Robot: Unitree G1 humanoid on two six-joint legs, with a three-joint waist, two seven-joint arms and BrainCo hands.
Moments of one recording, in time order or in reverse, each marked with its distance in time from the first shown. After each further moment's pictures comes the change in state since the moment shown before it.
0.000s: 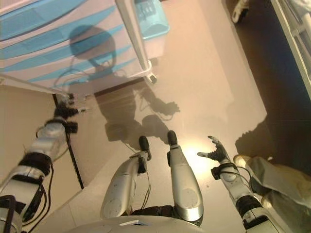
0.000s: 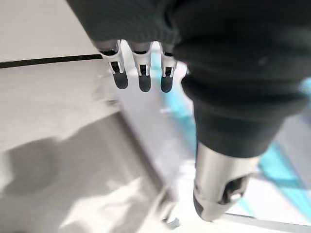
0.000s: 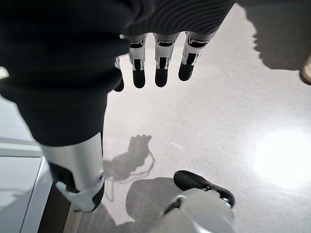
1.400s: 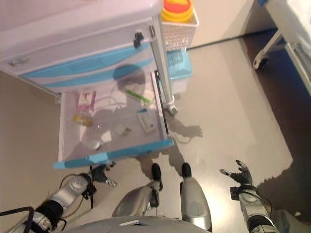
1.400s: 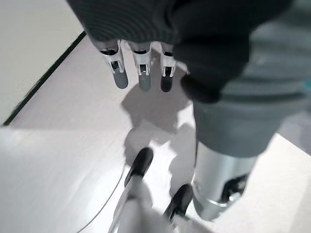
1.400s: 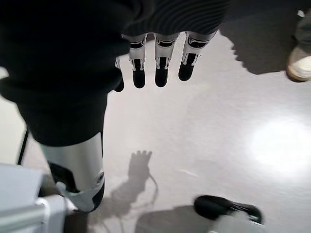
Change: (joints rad) left arm 0.258 -0.004 -0.259 -0.213 0.428 0.094 -0.281; right arm 0.095 0.009 -0.196 0.202 0.138 -0.013 0.016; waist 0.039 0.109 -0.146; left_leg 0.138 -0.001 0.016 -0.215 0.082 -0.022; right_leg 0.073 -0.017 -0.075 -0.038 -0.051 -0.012
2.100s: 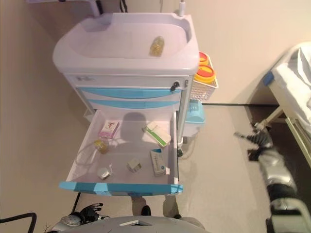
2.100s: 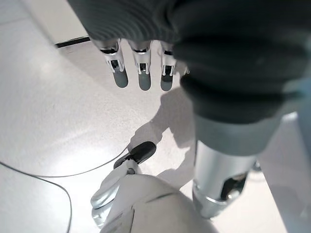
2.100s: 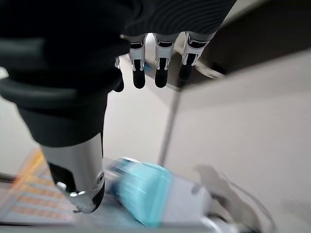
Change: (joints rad) left arm 0.190 -0.257 0.133 0.528 0.035 -0.078 0.001; right arm -0.045 -0.116 -0.116 -0.321 0.074 0.254 0.100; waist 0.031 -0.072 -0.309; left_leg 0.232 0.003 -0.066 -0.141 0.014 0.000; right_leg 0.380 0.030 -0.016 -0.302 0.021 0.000
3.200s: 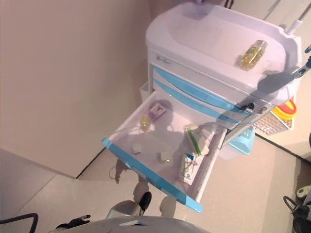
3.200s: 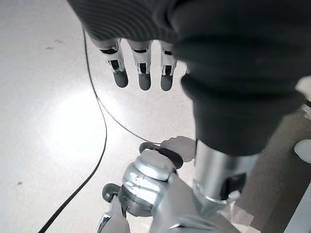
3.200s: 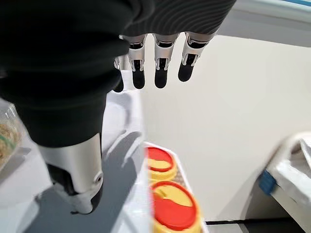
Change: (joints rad) left arm 0.051 0.011 0.150 0.081 -0.220 0.068 -0.002; right arm -1.307 -0.595 0.851 0.517 -0.581 0.156 0.494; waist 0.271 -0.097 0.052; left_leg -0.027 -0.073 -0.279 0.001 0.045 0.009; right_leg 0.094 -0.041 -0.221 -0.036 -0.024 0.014
